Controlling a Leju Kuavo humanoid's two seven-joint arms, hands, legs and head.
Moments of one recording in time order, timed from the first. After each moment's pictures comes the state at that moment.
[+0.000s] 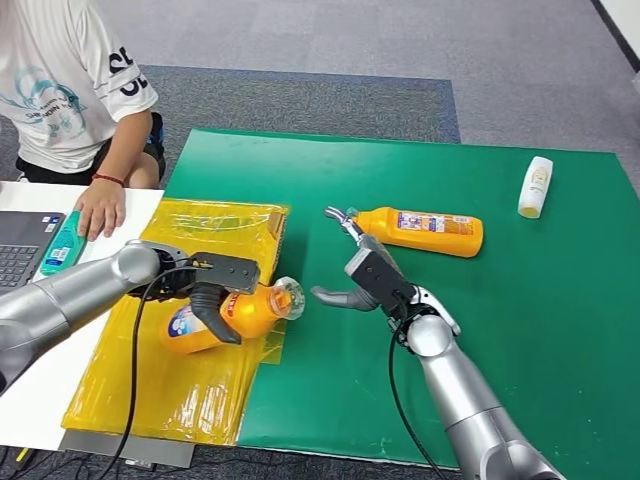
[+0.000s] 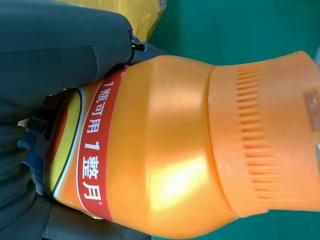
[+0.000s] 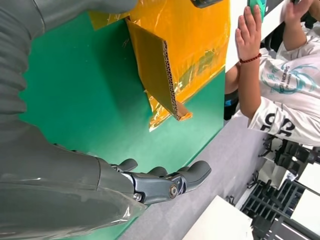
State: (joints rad) left arm -1.05 0.37 -1.43 -0.92 0.37 -0.79 -0.18; right arm -0.47 0.18 0.32 -1.06 0.34 0.09 -0.37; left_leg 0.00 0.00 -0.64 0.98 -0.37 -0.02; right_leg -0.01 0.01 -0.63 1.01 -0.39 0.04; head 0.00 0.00
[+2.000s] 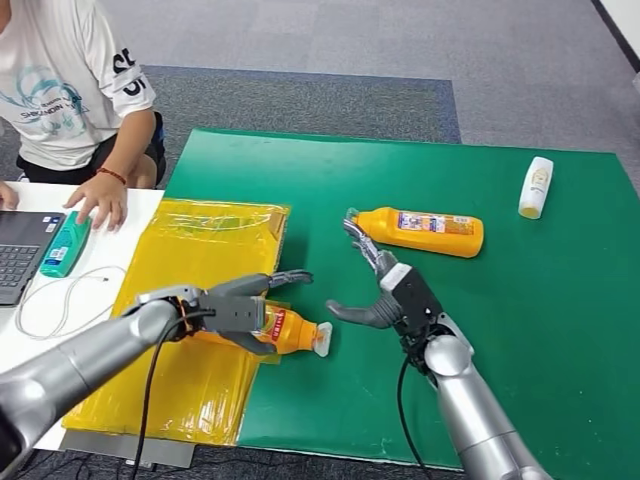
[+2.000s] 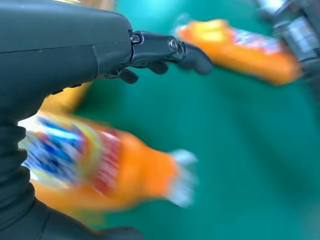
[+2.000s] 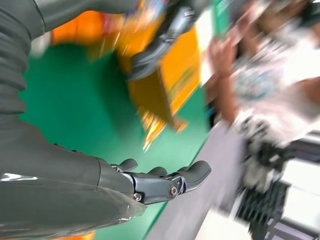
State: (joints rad) left arm -0.68 0.33 -1.06 -1.12 -0.05 -0.35 -0.40; right arm -0.36 0.12 0.31 -1.15 0.10 0.18 -0.43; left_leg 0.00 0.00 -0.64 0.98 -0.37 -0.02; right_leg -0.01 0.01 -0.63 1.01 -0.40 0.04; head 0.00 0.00
